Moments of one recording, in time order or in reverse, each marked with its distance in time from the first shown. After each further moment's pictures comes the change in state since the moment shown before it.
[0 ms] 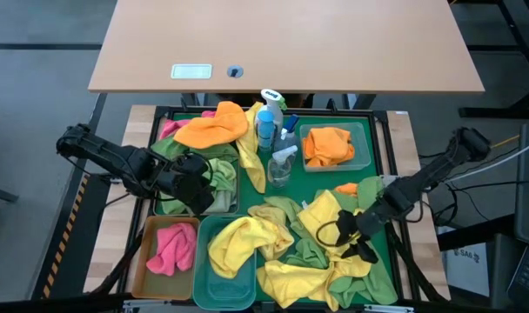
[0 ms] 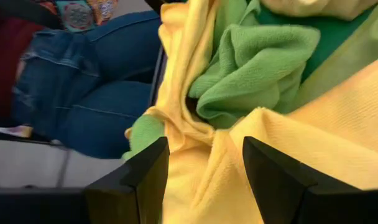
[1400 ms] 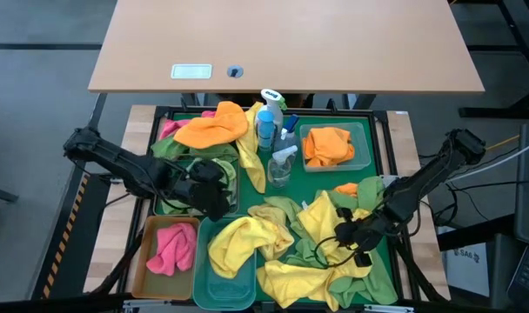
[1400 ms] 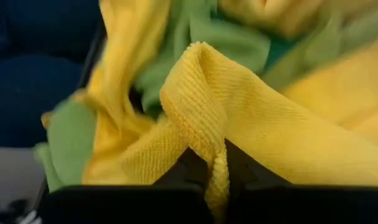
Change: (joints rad) left arm -0.001 0.139 -0.001 0.205 -0.061 0.077; right arm 0.078 0.124 0.115 -0.156 0.265 -0.169
